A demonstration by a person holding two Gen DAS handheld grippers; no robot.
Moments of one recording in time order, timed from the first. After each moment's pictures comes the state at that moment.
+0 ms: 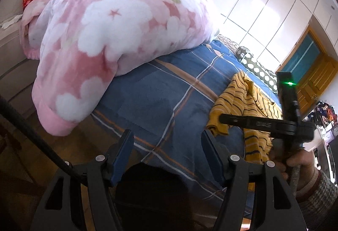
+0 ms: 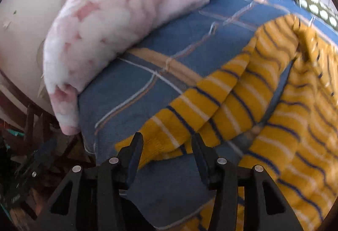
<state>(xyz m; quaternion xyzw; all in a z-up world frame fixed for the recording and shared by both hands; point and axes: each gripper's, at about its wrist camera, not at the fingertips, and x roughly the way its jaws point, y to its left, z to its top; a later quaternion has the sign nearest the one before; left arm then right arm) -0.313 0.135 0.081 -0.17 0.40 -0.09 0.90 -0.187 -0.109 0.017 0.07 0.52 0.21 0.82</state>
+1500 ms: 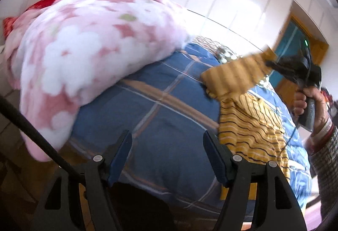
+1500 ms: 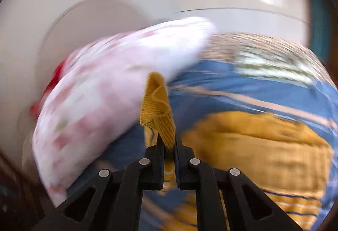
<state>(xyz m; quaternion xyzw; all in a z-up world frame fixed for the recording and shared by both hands) -0.303 0.070 0.121 -0.12 0.36 -0.14 0.91 -0.155 -0.323 0.169 0.16 0.33 -0.01 0.93</state>
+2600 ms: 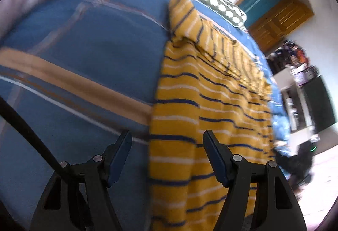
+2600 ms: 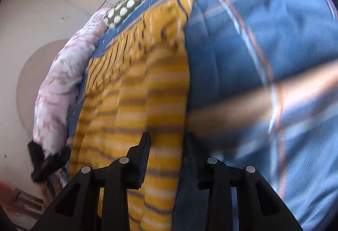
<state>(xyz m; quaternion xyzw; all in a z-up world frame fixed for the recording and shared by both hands) -0.168 -0.106 0.027 -0.12 0.55 -0.31 0.76 -0.409 -0.501 -0.028 0.42 0.40 -0.03 0.82</state>
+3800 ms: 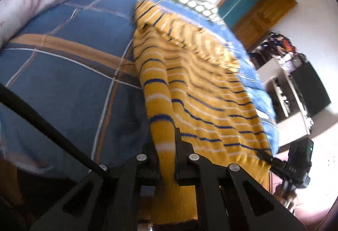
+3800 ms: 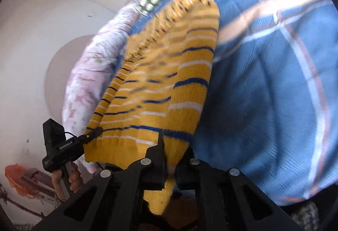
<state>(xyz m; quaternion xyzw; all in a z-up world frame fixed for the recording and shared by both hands) -0.312 -0.093 0.080 -0.09 0.50 -0.34 0.79 -0.508 -0.424 0.003 0.42 0.35 0.05 0.84</state>
